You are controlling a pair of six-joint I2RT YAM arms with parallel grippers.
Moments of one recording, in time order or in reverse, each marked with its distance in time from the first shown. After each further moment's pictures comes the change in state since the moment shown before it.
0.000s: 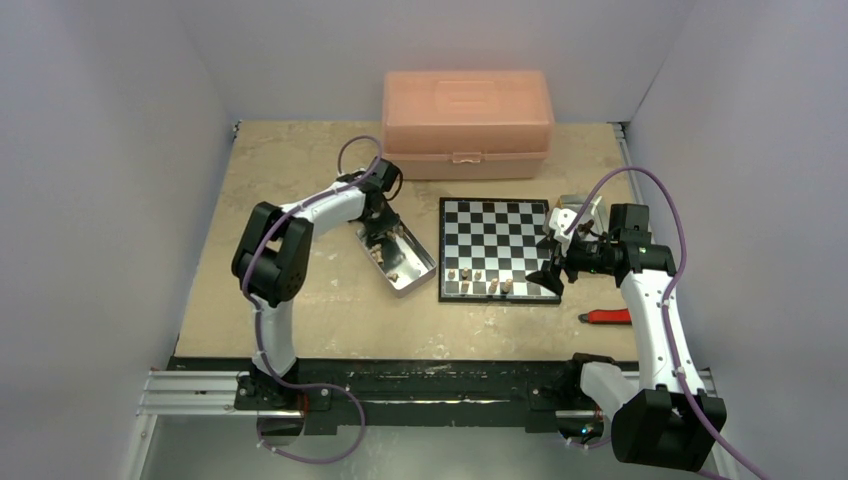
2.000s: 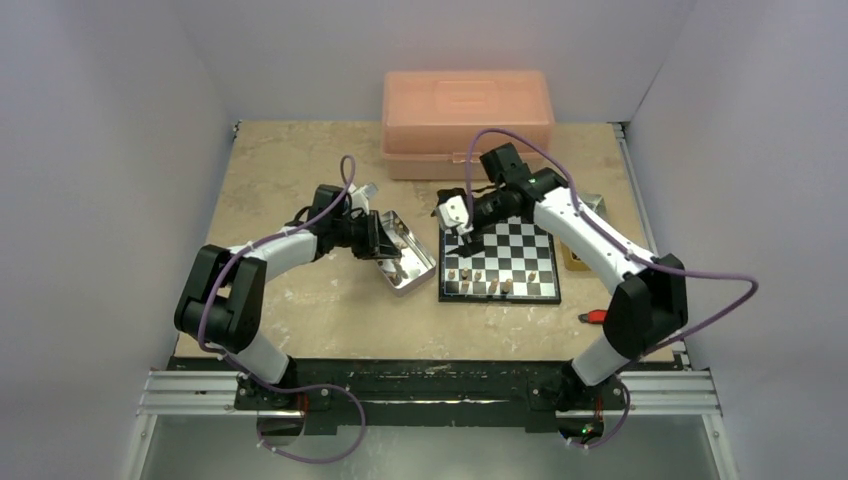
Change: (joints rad) left arm 0.159 -0.382 -0.564 0.543 0.851 0.502; right arm 0.620 0.554 0.490 0.077 0.066 -0.300
